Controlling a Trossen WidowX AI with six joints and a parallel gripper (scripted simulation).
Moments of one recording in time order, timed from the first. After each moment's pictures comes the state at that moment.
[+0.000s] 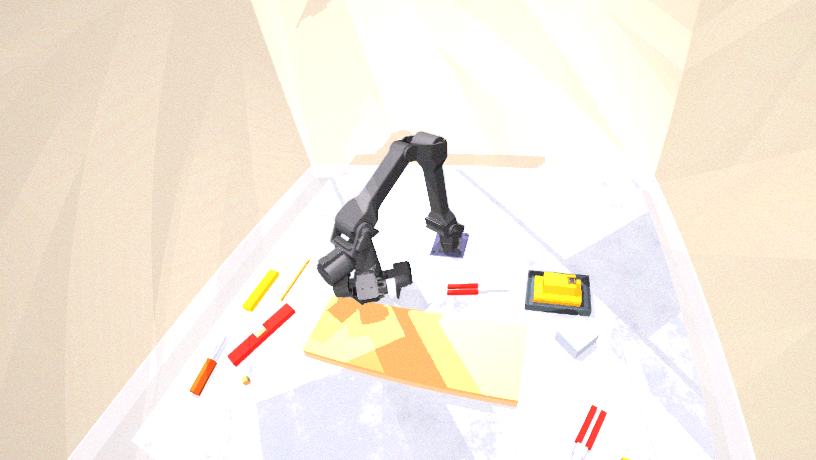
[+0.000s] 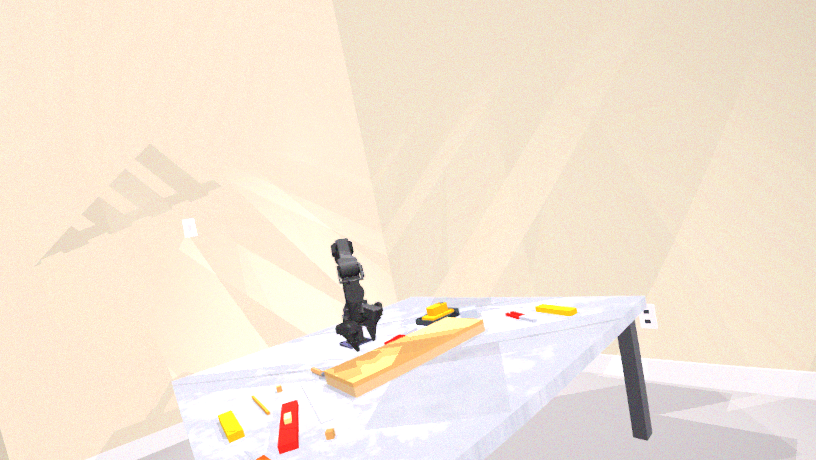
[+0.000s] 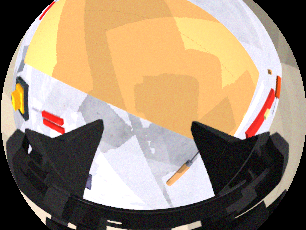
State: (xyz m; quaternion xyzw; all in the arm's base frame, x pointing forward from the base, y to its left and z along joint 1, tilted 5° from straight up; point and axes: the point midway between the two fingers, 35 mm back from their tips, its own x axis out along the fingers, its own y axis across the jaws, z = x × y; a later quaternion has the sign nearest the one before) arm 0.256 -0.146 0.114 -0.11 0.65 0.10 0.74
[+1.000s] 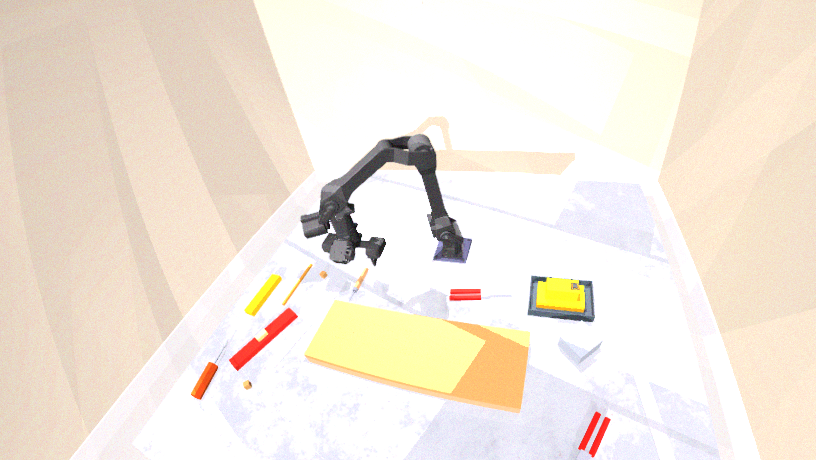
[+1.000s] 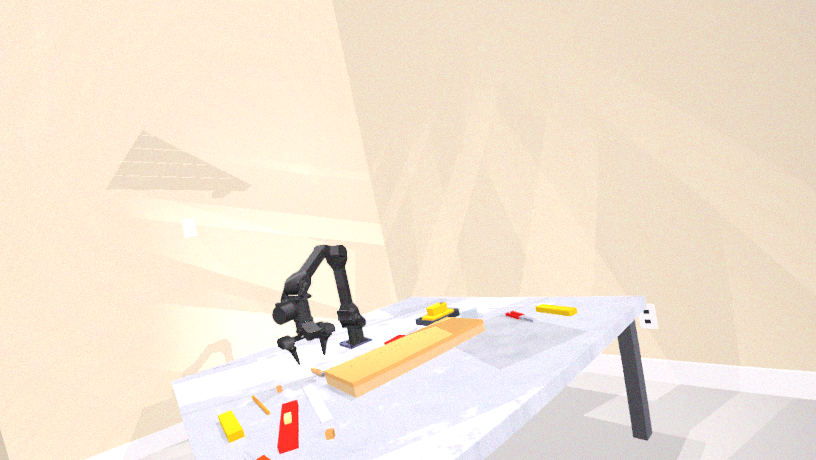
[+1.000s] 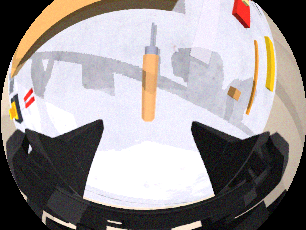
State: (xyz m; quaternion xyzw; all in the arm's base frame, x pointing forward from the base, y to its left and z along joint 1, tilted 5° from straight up) arm 0.102 -0.263 0.082 0.04 0.70 -0.04 0.71
